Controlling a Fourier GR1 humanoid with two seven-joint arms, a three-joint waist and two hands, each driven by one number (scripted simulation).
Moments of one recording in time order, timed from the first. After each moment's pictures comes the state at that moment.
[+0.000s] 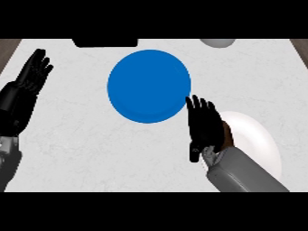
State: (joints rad) left arm -0.26 0.46 -0.07 -1.58 0.21 0.10 0.07; right arm -0.48 -0.25 0.70 -1.40 0.79 0.12 0.91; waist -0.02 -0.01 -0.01
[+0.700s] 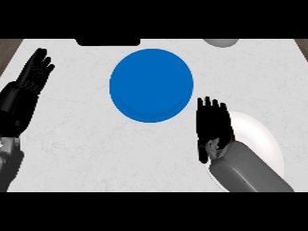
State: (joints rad) left arm -0.26 0.43 -0.05 -1.60 0.19 0.08 0.08; right arm -0.49 -0.24 0.62 -1.41 0.80 0.39 1.03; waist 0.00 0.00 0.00
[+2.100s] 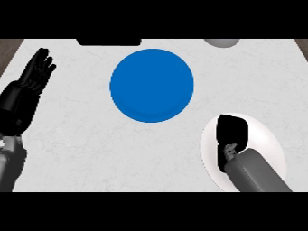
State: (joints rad) left arm -0.27 0.36 0.01 -1.60 0.13 0.01 0.11; right arm -0.34 -0.23 0.46 -1.23 1.04 0.38 0.88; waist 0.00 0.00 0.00
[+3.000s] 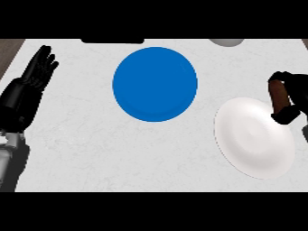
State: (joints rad) left arm -0.29 0.34 0.03 -1.57 0.11 -0.02 0.08; right arm -0.50 -0.60 0.18 -1.00 0.89 -0.01 0.10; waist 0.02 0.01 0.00
